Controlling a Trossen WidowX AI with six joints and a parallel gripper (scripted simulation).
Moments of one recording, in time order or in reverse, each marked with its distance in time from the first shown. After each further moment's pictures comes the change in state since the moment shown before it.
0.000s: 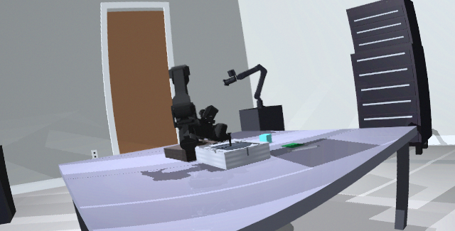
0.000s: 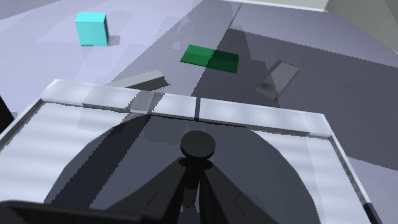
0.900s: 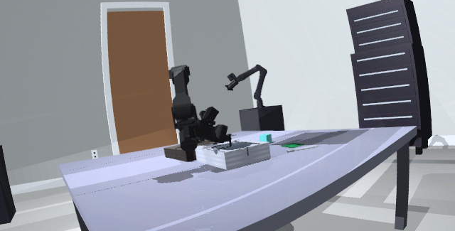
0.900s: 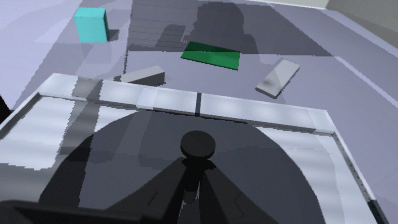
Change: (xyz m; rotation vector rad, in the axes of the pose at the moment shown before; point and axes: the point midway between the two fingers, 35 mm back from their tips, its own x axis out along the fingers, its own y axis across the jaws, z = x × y) arm 0.002 0.000 -0.004 -0.005 0.005 0.000
